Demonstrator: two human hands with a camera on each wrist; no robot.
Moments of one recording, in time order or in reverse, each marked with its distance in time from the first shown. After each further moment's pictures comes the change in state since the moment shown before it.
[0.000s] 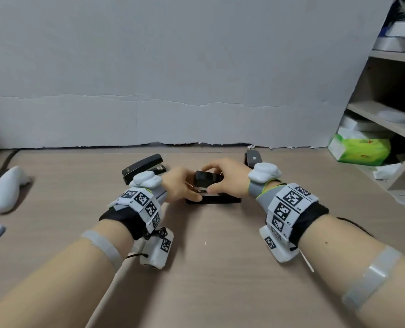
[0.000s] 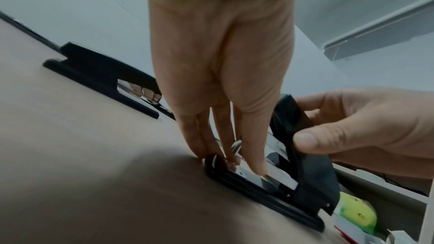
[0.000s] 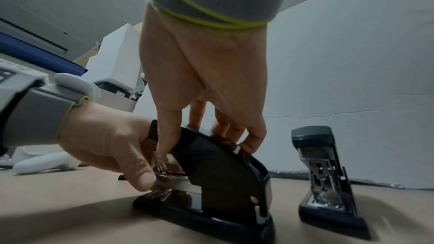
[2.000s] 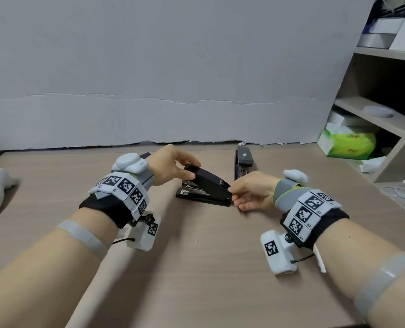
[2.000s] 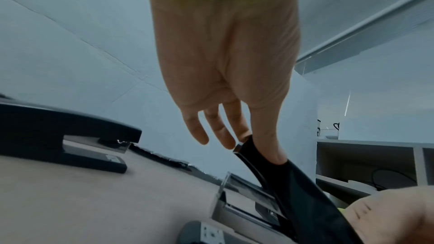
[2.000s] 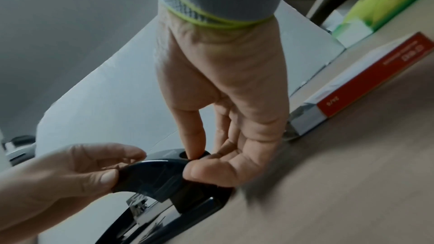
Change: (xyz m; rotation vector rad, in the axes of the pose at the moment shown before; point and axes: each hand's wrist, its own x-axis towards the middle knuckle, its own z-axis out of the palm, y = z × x) left_hand 0.001 0.028 -0.031 0.041 0.075 0.128; right_hand -0.030 0.062 -0.006 0.832 -0.120 0.618
